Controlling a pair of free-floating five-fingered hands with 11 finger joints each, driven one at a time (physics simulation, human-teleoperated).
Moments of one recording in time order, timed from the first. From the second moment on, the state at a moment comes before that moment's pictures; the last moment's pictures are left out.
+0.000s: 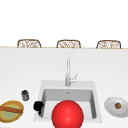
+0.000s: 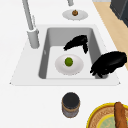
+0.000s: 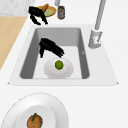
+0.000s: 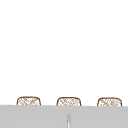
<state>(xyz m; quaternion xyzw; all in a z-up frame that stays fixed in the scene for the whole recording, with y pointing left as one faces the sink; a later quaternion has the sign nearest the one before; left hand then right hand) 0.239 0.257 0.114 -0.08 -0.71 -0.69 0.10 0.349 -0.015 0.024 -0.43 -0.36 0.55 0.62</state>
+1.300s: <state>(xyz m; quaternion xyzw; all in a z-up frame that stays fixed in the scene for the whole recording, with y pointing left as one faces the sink) 0.239 0.257 0.114 -0.08 -0.71 -0.69 0.10 0.450 -0.001 -0.089 -0.32 -0.27 0.61 0.67</state>
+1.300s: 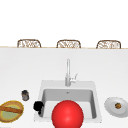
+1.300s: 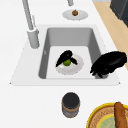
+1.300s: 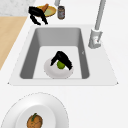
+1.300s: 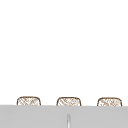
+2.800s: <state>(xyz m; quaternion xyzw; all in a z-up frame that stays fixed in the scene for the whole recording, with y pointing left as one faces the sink) 0.239 0.257 0.114 -0.08 -0.71 -0.69 0.10 0.421 -0.083 0.052 -0.36 -0.33 0.57 0.66</state>
